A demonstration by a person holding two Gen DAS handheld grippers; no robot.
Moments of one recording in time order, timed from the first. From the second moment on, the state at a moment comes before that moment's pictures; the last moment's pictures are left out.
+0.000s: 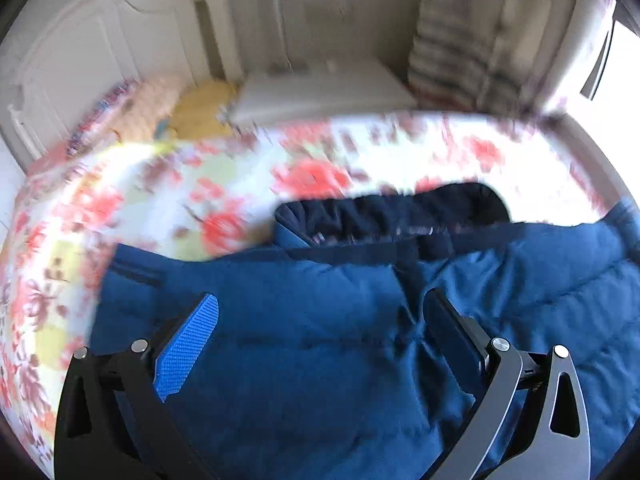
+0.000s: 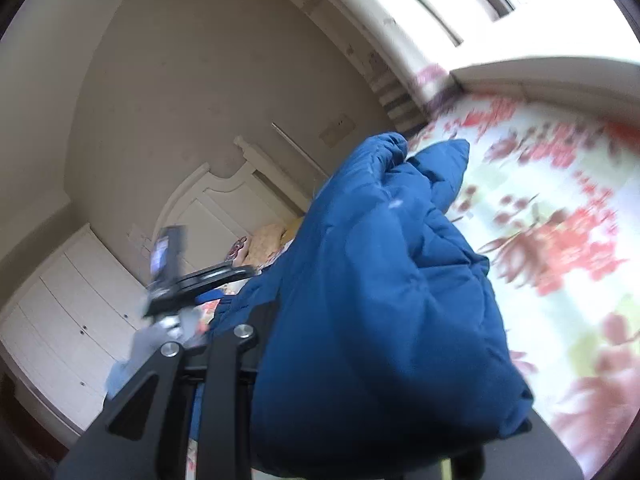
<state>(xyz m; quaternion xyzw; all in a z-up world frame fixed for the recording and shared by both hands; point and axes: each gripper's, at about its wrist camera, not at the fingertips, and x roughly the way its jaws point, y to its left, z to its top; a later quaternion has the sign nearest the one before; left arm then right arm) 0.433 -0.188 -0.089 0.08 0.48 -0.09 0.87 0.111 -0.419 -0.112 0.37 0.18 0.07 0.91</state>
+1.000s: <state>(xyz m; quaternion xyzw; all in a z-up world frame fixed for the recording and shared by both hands) 0.263 0.160 -0.075 -0.29 0.35 -0.18 0.87 0.176 -0.019 -0.088 -0.42 0.23 0.15 0.87</state>
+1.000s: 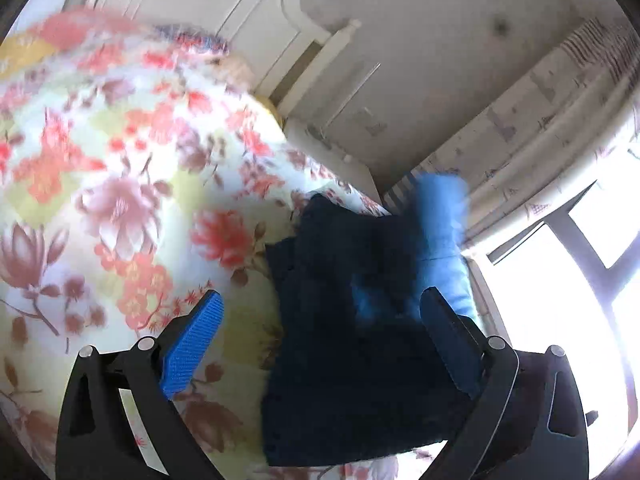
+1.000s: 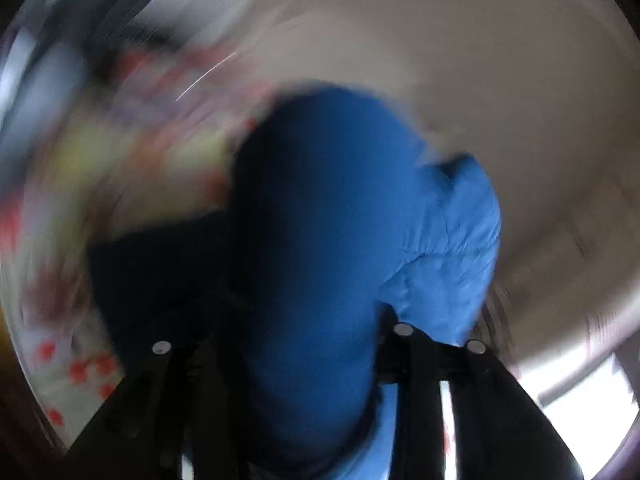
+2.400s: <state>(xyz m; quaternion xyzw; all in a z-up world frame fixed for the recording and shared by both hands) 0.316 0.032 -0.005 0.07 0.37 -0.16 0.91 0.173 -0.049 -0.079 -0.20 0.30 0.28 0.89</state>
